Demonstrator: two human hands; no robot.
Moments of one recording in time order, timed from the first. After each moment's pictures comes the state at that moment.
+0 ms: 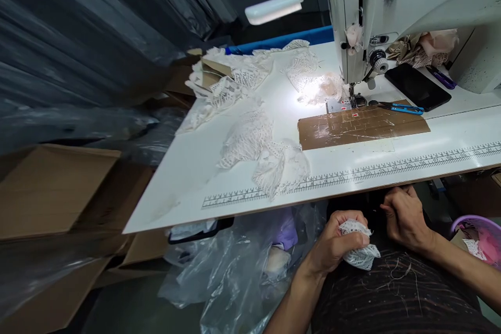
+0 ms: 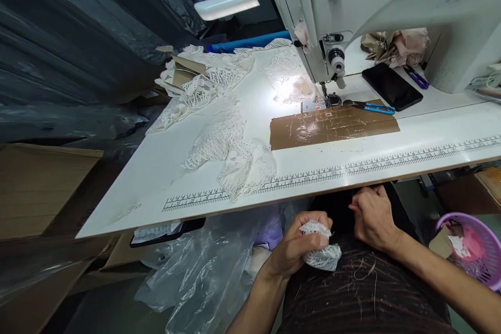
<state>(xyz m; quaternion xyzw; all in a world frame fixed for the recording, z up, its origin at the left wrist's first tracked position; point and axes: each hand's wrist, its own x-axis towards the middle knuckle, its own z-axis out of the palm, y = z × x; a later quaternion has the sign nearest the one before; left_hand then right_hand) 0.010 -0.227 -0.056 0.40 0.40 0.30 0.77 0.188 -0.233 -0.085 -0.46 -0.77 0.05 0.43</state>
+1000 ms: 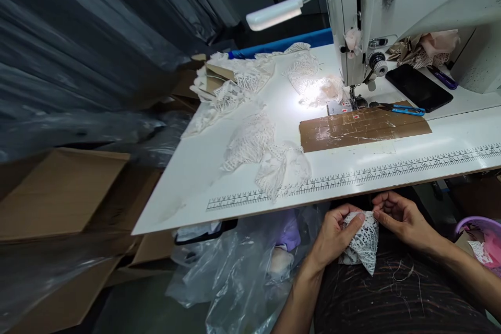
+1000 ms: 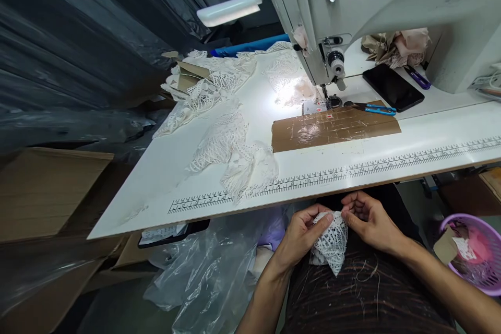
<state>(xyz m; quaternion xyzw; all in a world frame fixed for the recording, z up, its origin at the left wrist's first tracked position) 0.009 -0.223 -0.067 0.47 0.51 0.29 0.66 0.186 -0.233 -0.086 -0.44 -0.46 0.65 0.41</state>
